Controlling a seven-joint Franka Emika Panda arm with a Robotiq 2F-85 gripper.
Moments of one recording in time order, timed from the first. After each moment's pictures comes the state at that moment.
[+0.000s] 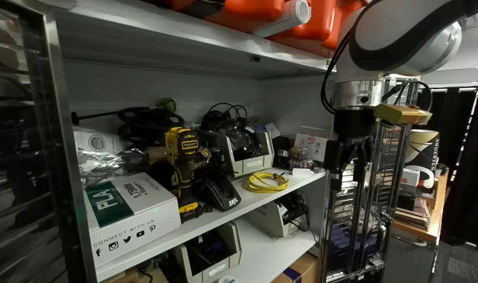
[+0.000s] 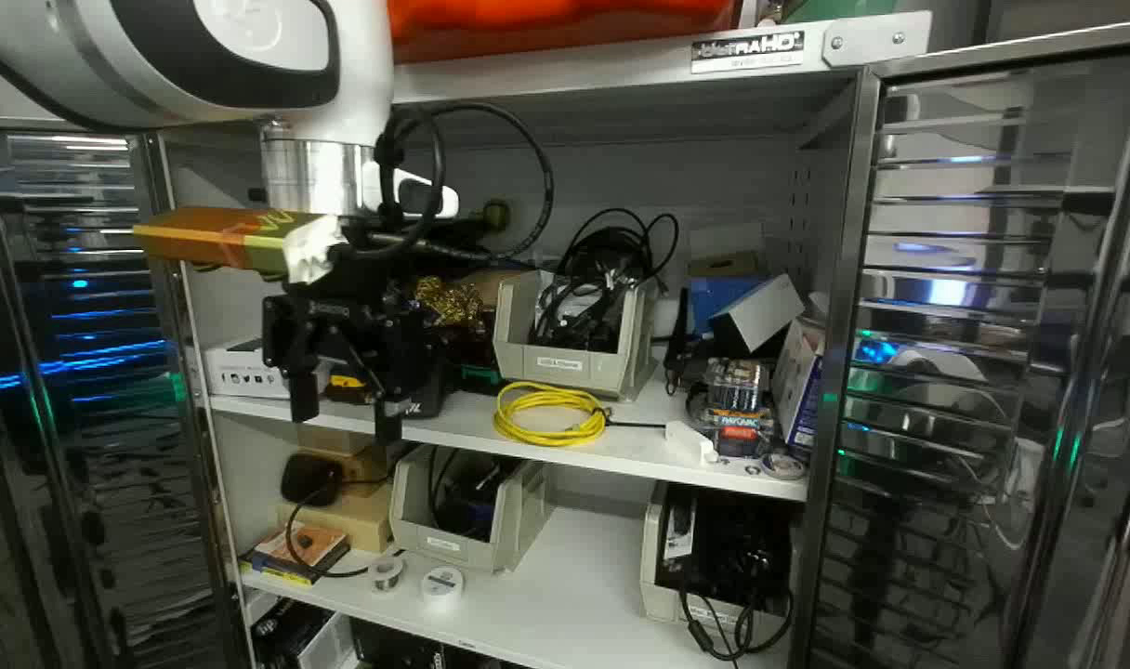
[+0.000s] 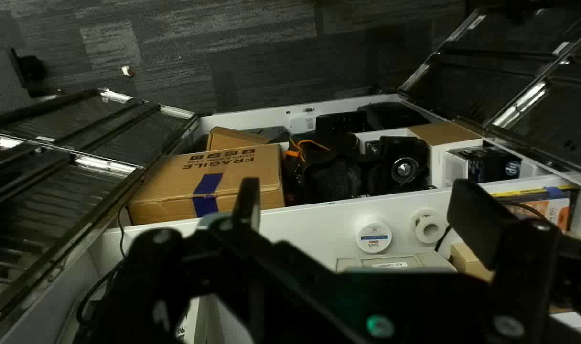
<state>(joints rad) 0.06 -0.36 0.03 -2.32 0.01 1.93 -0.05</state>
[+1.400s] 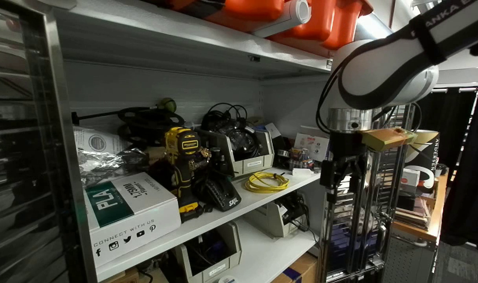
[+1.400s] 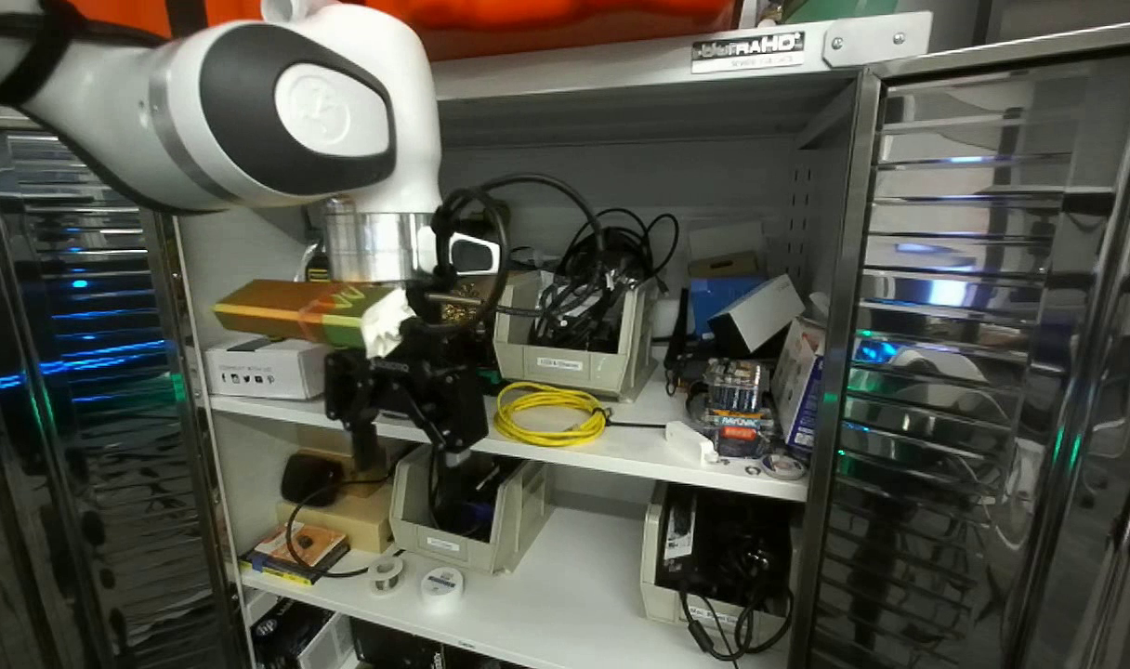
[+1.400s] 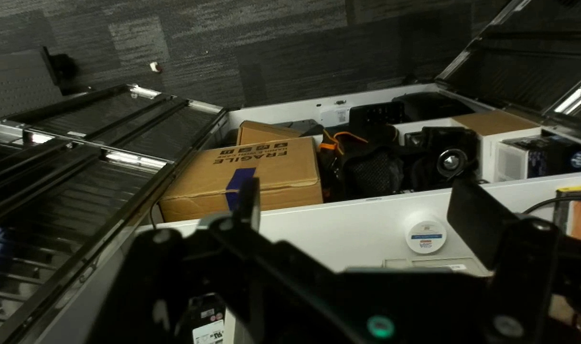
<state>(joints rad) 0.01 -0.25 0.02 -2.34 -0.06 2.08 -0.03</state>
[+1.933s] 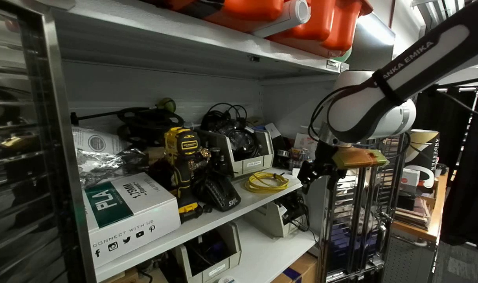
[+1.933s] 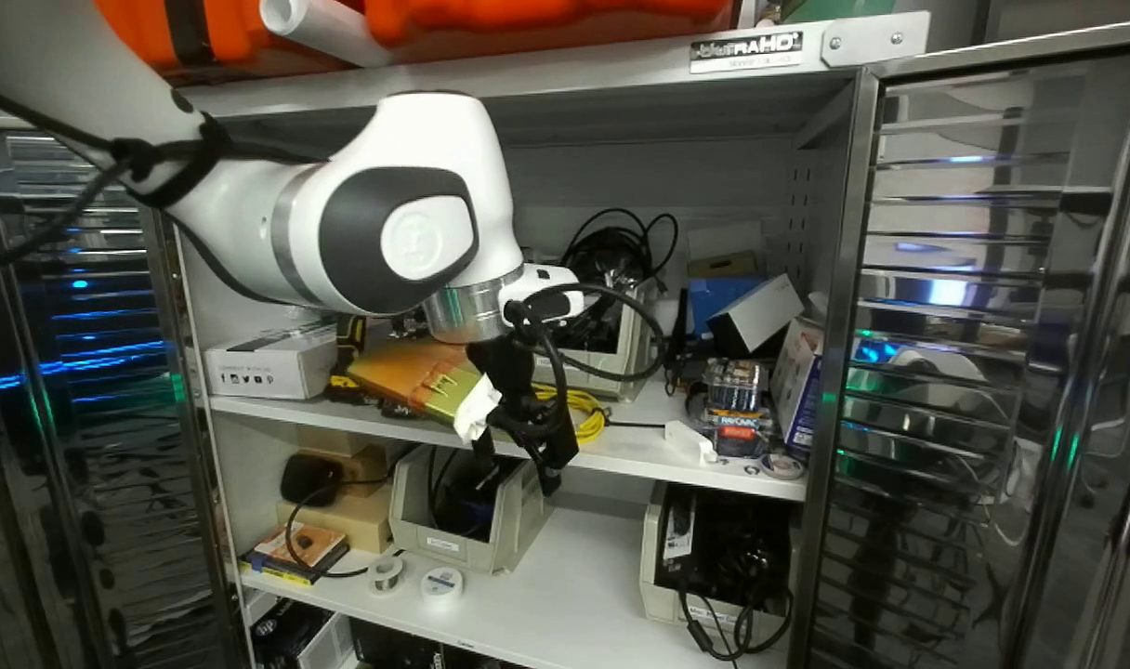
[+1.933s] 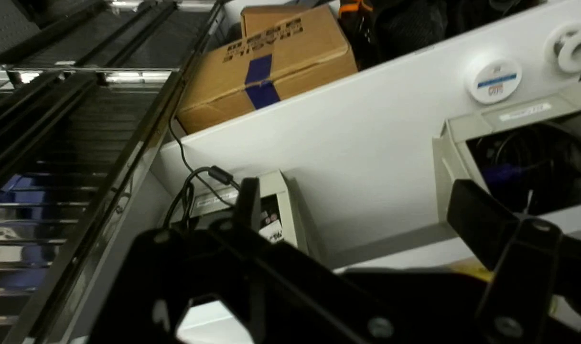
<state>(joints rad) -0.03 -0.06 -0.02 -2.31 -0.03 2.53 0.11</state>
